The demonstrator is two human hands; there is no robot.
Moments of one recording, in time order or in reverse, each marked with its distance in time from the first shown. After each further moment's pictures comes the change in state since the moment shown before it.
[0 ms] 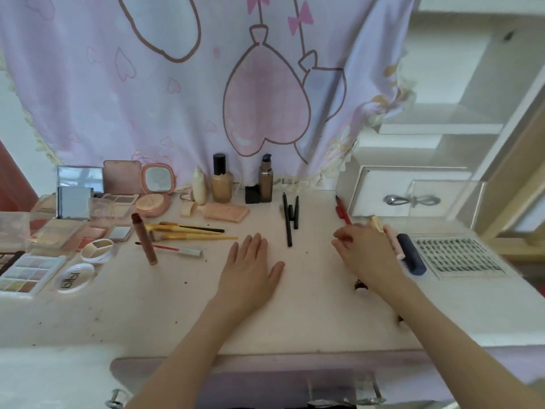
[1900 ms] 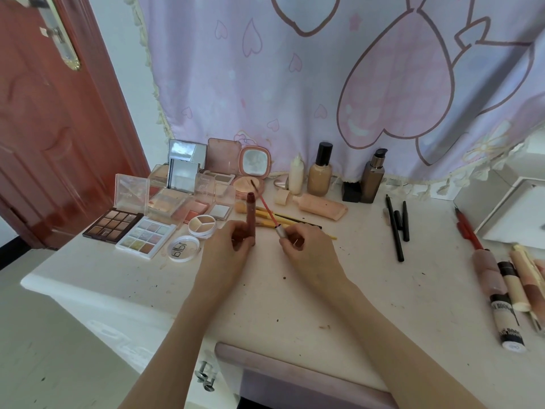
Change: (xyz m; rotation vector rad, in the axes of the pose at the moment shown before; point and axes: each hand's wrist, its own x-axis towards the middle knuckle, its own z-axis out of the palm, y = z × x) left_hand -0.045 -0.152 -0.051 -0.632 0.496 -0.367; right_hand 0.021 -0.198 0.115 0.535 -0.203 -0.262
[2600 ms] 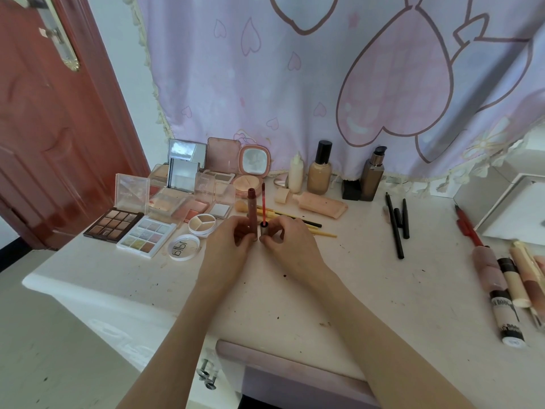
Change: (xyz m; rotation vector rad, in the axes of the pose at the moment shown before) left_hand 0.008 -0.001 0.005 -0.019 0.010 0.057; right_hand 0.016 -0.013 0.019 0.034 -0.070 0.017
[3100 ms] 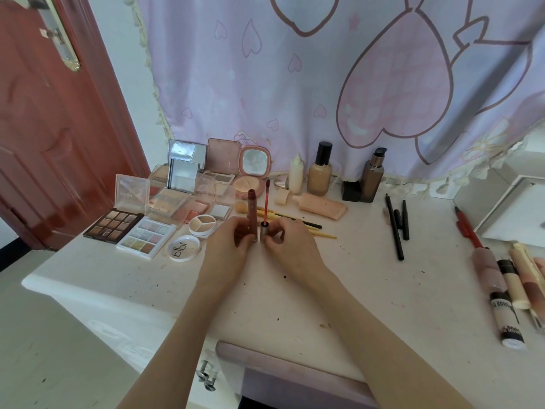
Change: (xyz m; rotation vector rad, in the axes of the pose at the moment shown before) left_hand 0.000 -0.001 0.000 -0.018 0.000 -0.008; right_hand 0.000 0.000 0.001 0.001 -0.001 0.003
